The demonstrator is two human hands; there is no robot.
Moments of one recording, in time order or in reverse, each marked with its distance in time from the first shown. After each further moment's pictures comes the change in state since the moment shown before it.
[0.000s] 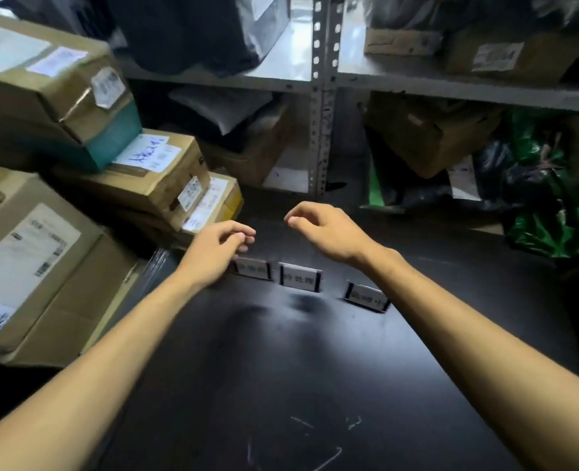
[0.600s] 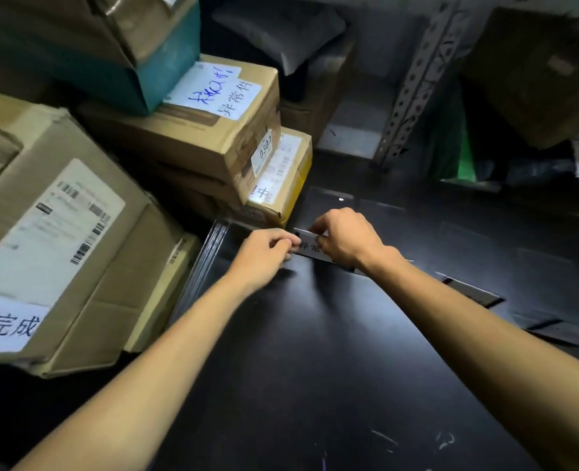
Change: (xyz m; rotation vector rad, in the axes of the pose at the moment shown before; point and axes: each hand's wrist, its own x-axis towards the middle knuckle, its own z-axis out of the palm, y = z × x) left_hand 0.032 -0.114 -0.016 -0.120 -0.087 -0.224; right_hand 0.093 0.015 0.143 -0.518 -0.139 0.141
